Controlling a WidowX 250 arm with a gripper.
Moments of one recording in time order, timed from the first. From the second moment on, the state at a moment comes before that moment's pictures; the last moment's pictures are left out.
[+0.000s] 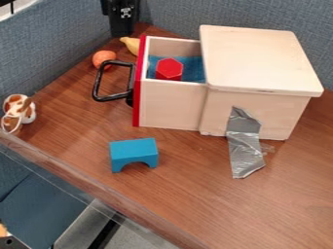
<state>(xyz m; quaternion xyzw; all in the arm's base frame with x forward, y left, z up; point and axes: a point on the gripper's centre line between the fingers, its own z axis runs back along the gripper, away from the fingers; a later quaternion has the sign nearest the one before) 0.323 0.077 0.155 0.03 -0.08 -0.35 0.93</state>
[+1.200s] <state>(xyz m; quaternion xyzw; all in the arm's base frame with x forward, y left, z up) 0.359 0.050 0.113 -0.02 -0.08 -0.30 0.95</state>
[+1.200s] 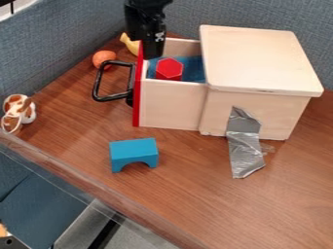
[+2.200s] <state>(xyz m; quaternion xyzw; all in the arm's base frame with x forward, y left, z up) 0.371 0.021 0.089 0.02 -0.11 -0.31 0.95</state>
